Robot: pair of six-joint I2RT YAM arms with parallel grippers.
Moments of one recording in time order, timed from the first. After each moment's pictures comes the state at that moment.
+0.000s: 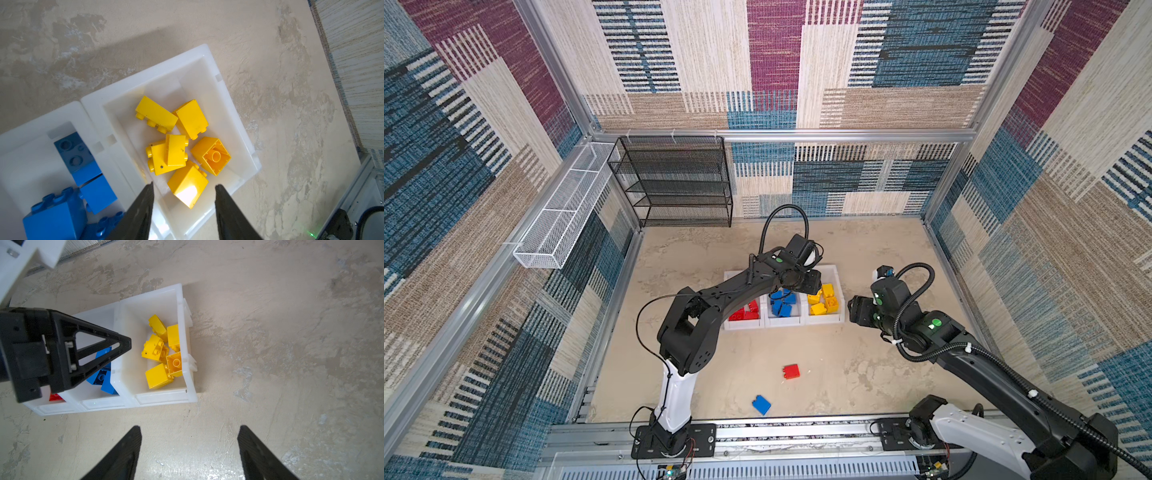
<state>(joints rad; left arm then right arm) -0.73 1.99 1.63 -0.56 0.16 -0.39 0.56 1.00 0.82 -0.65 0.22 0.61</state>
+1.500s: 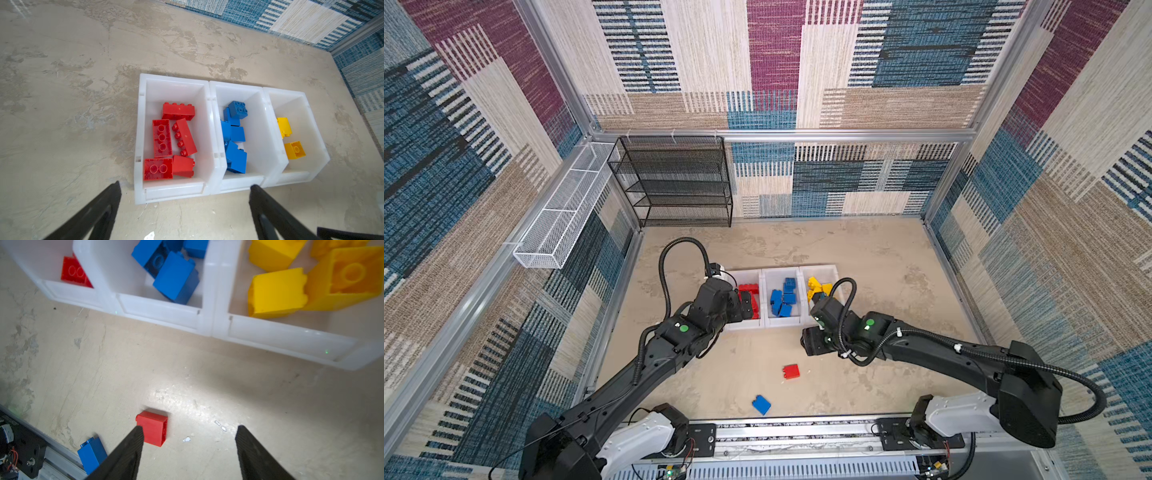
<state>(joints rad) -0.57 1.05 0.80 -0.46 -0.26 -0.57 0.95 1.39 0.89 -0.57 0.06 0.65</state>
